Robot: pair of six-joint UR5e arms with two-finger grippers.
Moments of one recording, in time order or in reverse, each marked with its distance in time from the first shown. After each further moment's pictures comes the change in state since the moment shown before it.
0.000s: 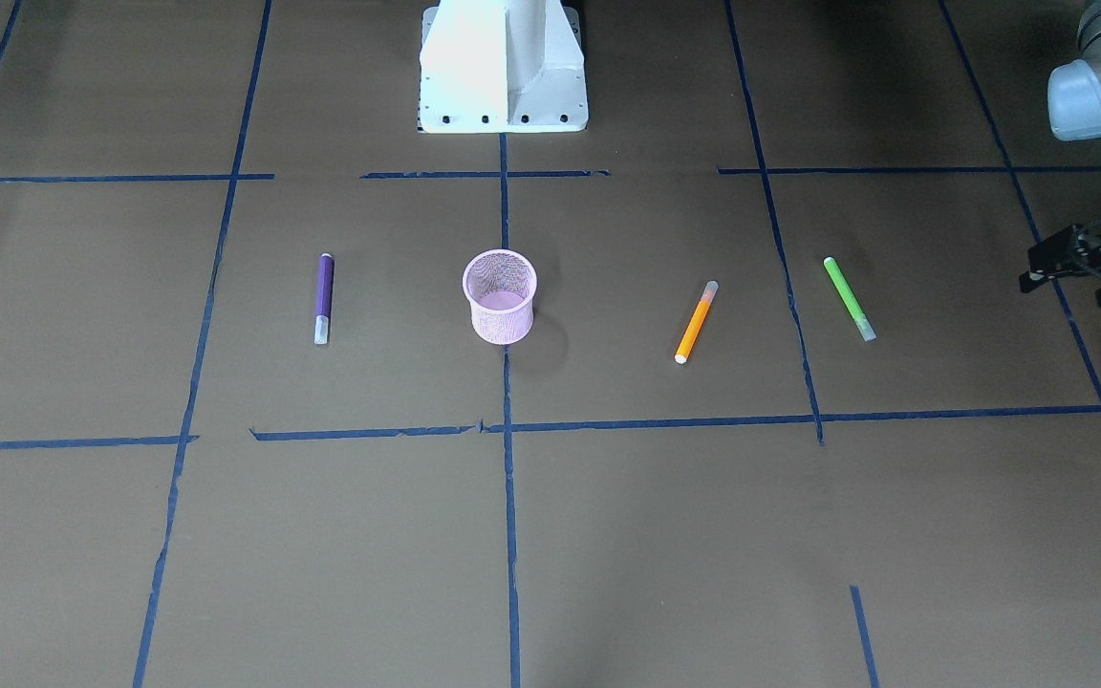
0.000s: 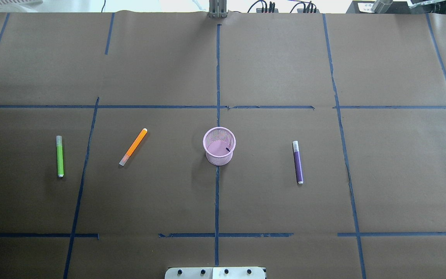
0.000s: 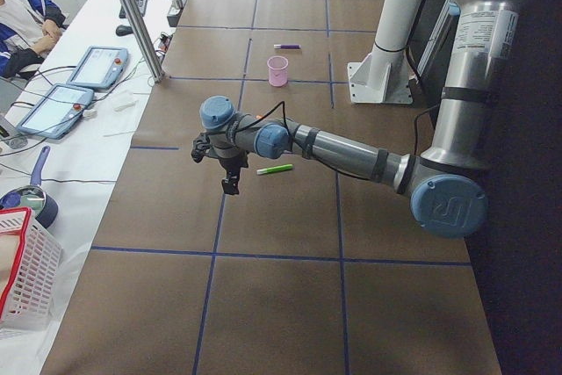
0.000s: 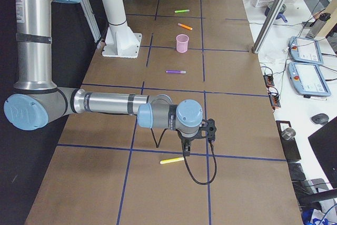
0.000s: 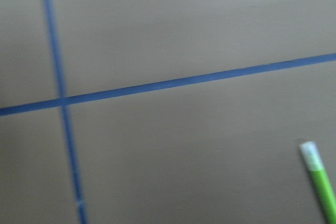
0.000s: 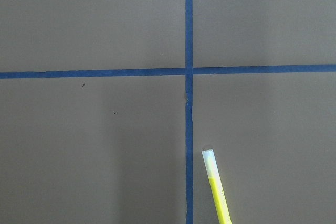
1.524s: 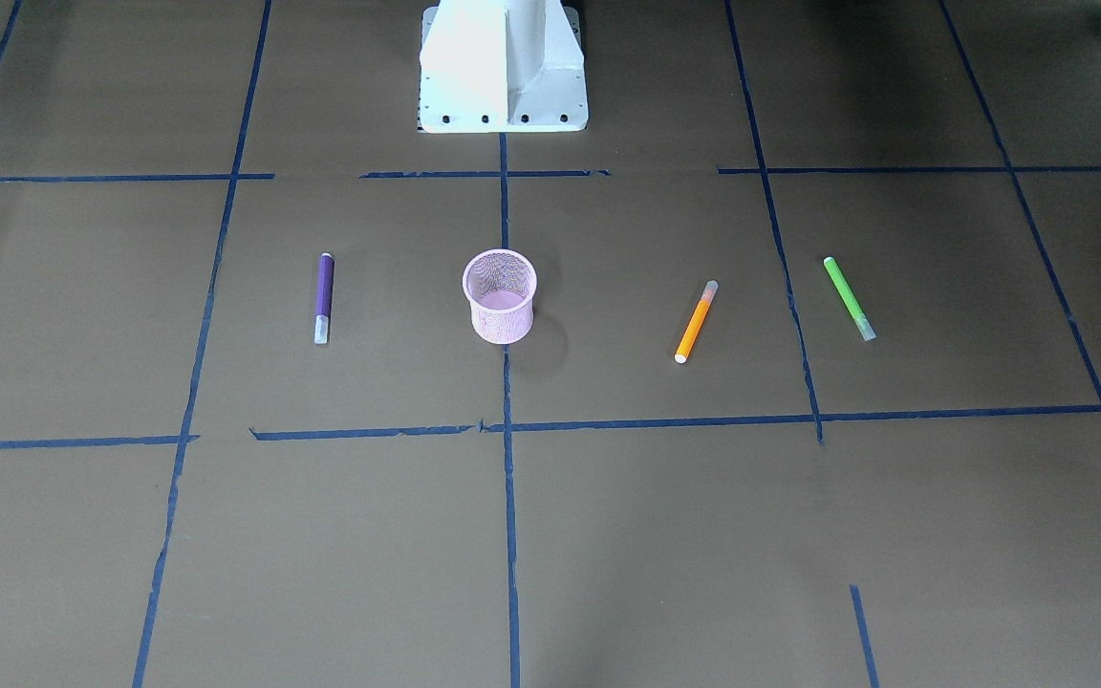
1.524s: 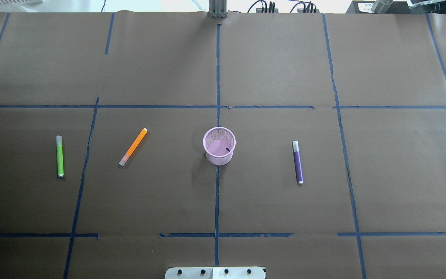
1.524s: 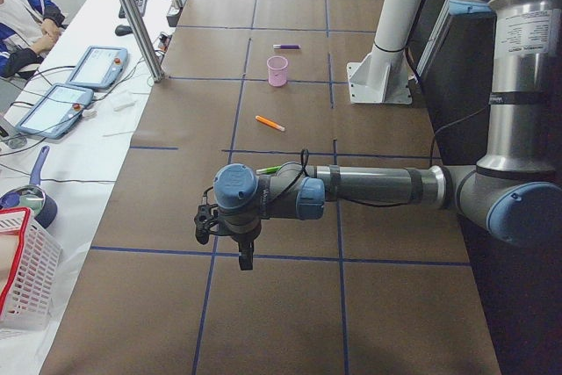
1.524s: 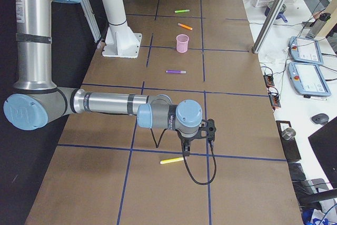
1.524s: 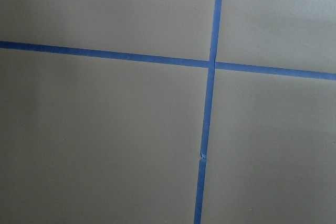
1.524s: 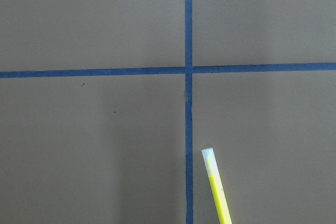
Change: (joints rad) left arm -0.365 0.182 0.092 0.033 -0.028 0.188; right arm 0.001 -0.005 0.002 0.001 0.002 0.001
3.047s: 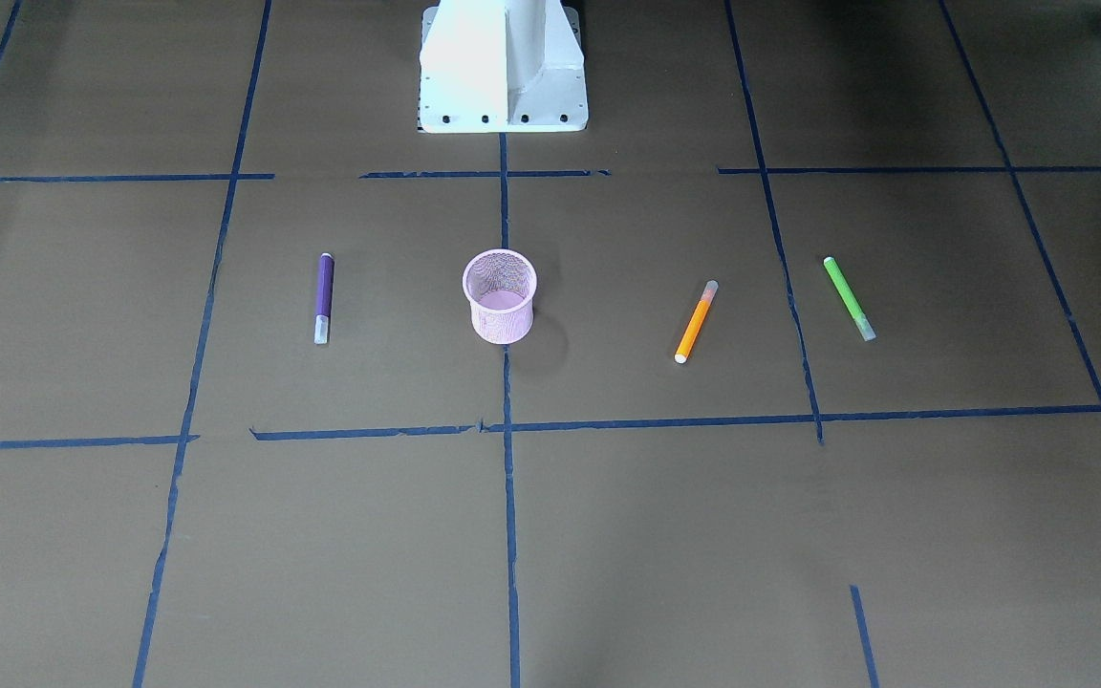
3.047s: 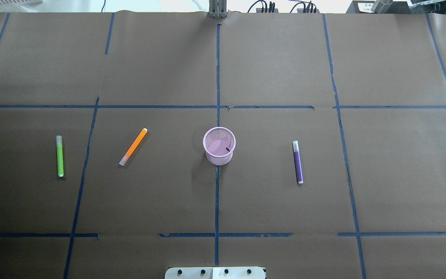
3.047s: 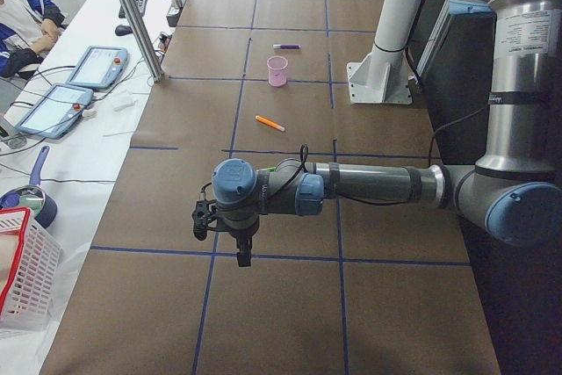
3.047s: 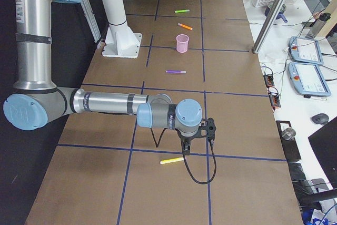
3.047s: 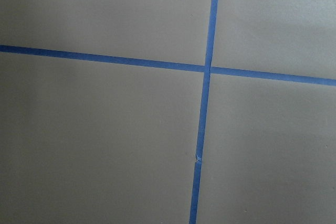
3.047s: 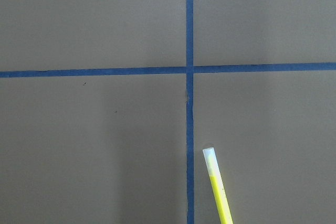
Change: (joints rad) left arm -0.005 -0.002 -0.014 0.010 -0.001 -0.007; right arm 0.001 0.000 0.007 0.001 0.011 0.001
